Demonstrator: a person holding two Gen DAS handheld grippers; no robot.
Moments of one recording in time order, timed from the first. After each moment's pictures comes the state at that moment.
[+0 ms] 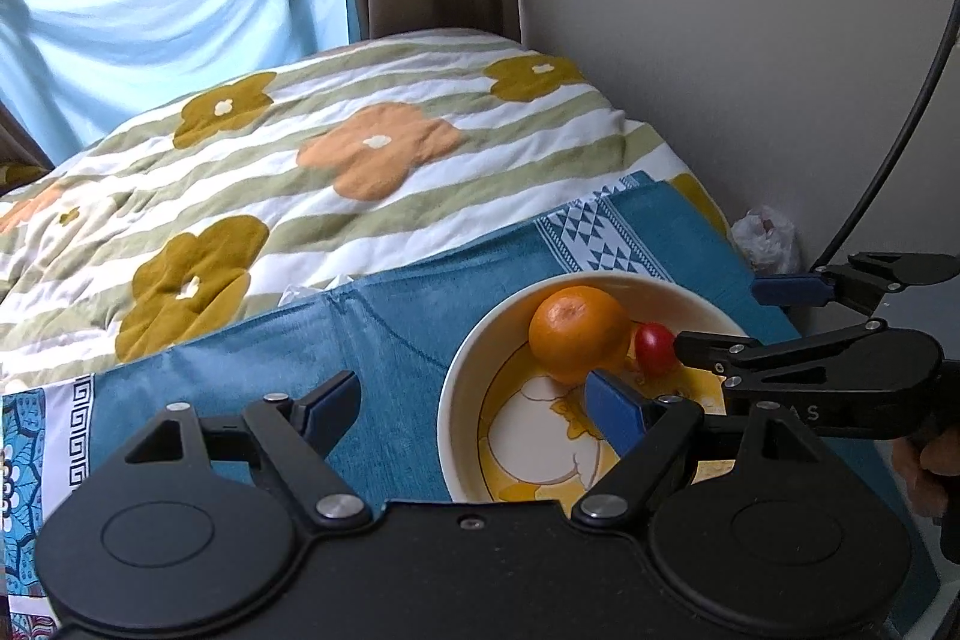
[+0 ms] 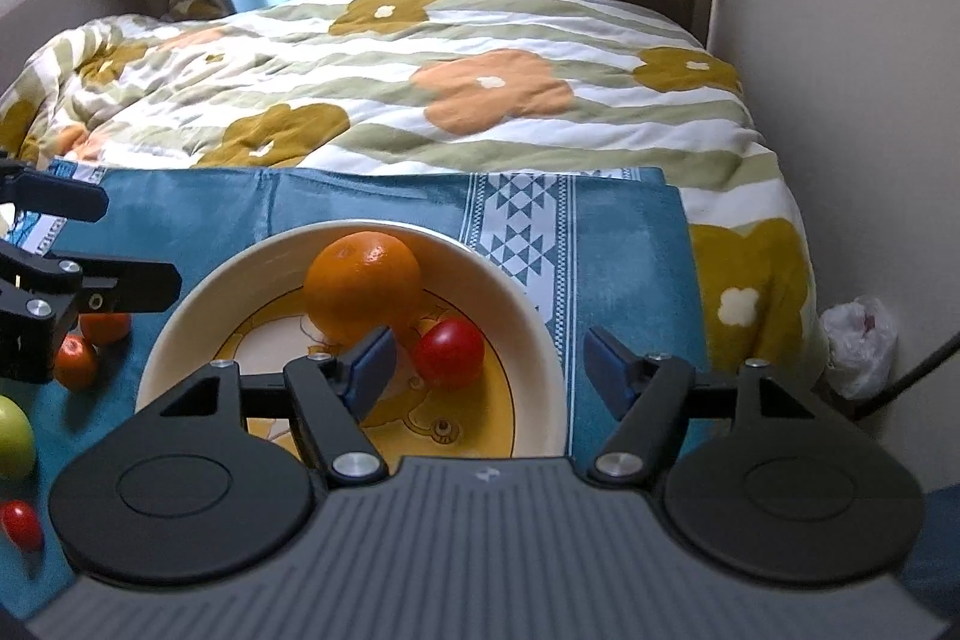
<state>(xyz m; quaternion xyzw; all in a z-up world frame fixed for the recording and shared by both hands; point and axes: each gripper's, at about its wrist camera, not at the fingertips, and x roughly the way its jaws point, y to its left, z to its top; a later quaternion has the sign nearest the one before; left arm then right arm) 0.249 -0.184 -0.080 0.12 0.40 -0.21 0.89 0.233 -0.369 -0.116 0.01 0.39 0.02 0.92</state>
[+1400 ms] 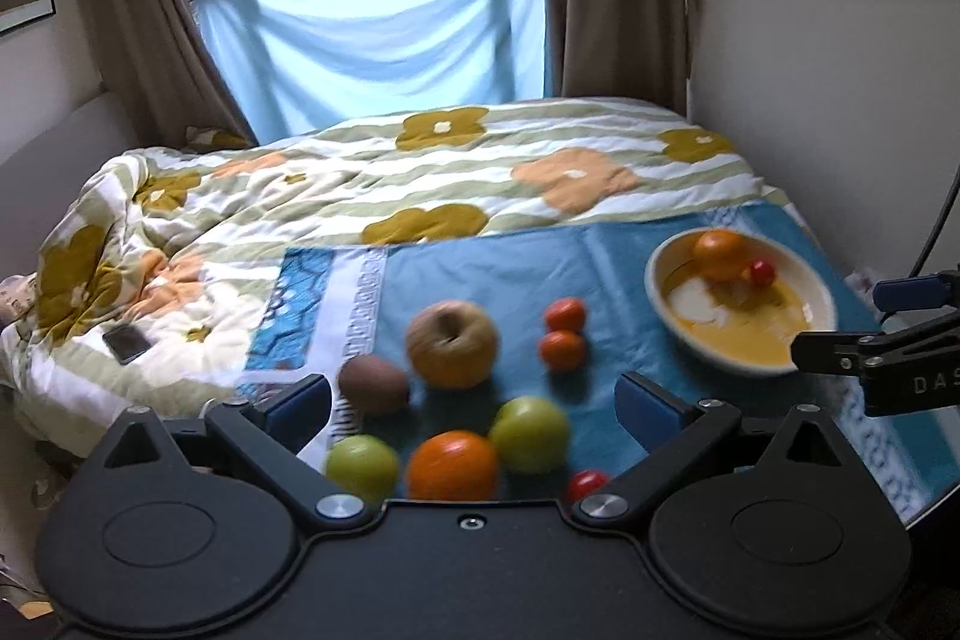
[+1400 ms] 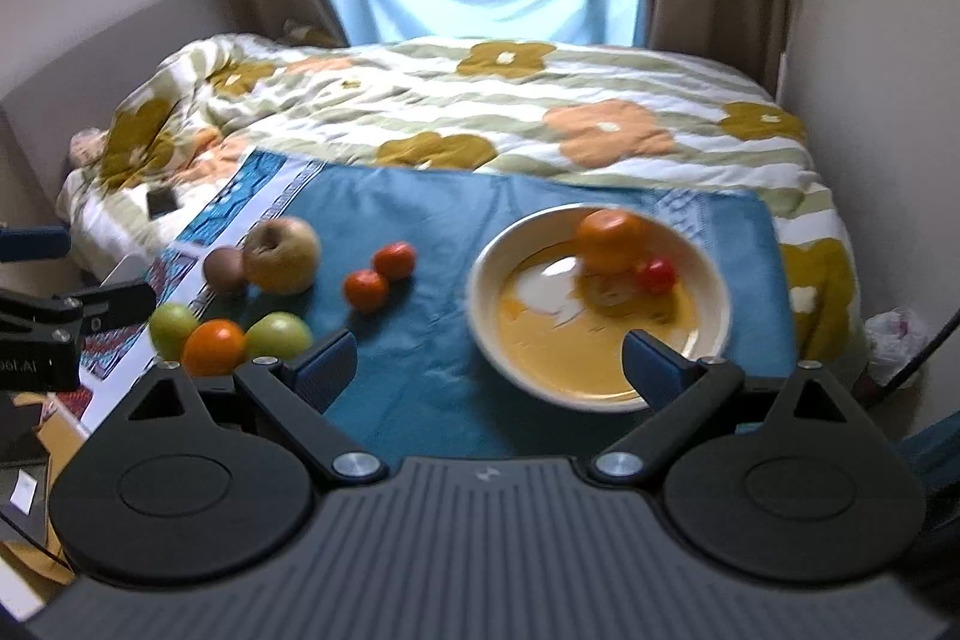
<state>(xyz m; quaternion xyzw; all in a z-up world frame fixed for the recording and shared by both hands) 0.061 -0.024 -0.037 0.07 0.33 -0.05 0.94 0.073 -0.246 -0.044 0.00 0.35 0.10 0.93</state>
